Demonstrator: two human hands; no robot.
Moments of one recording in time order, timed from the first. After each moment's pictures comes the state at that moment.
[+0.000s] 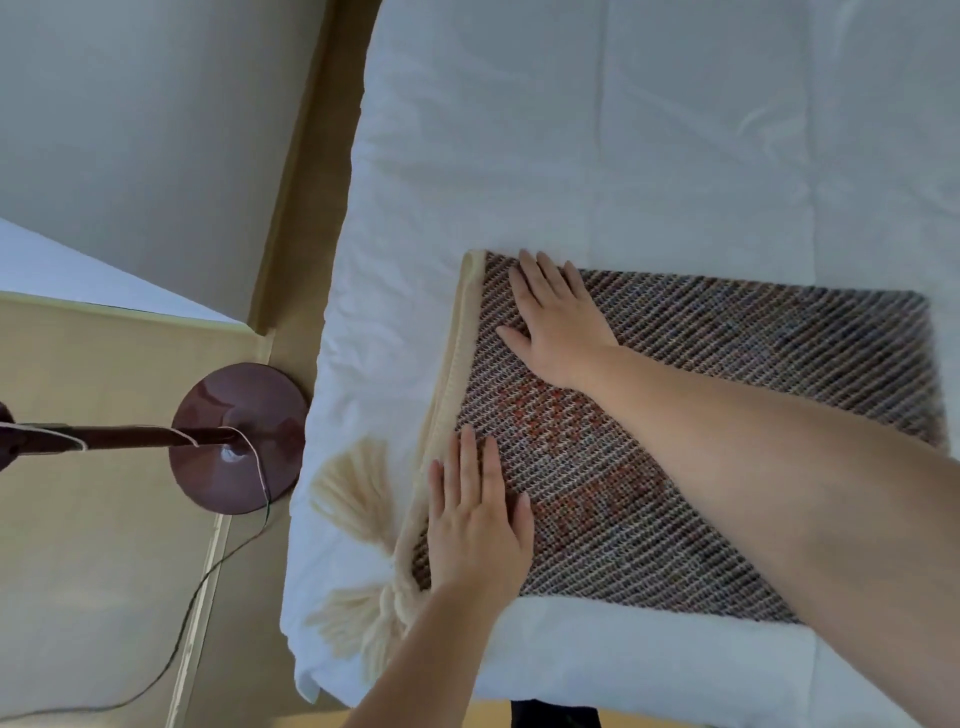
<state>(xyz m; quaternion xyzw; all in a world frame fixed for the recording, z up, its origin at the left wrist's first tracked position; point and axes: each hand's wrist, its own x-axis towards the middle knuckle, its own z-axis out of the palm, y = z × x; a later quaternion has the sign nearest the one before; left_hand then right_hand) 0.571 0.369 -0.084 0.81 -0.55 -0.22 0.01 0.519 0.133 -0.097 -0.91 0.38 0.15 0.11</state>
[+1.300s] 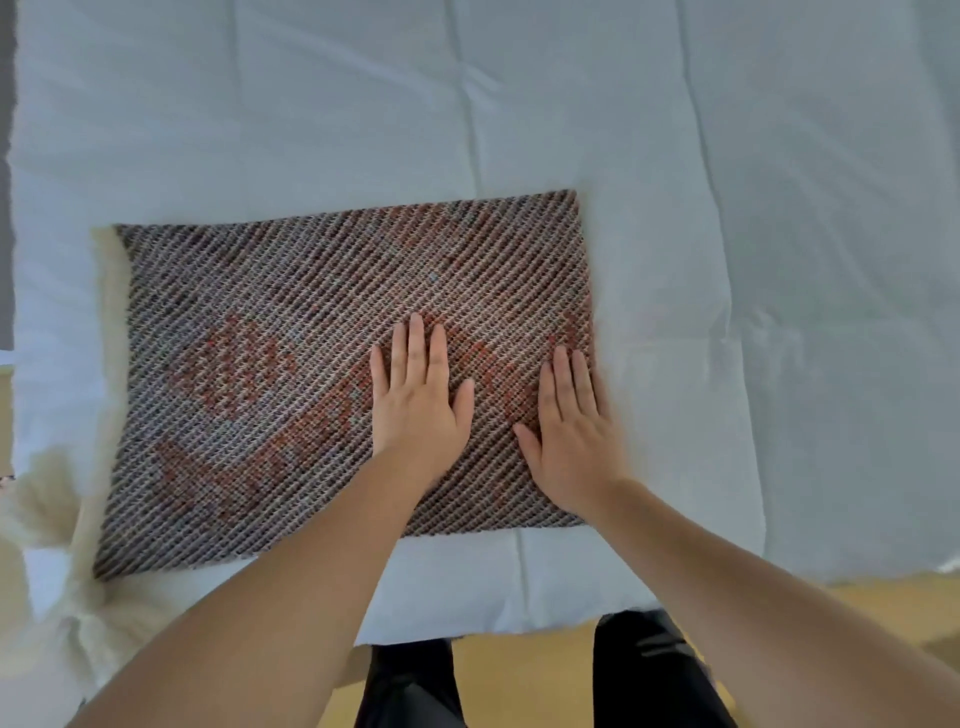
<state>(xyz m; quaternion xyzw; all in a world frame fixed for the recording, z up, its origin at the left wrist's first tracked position) 0.325 0.246 -0.101 0.73 -0.65 -0.18 -0.07 0.139 0.256 -0.116 -0.80 0.57 0.10 0.17</state>
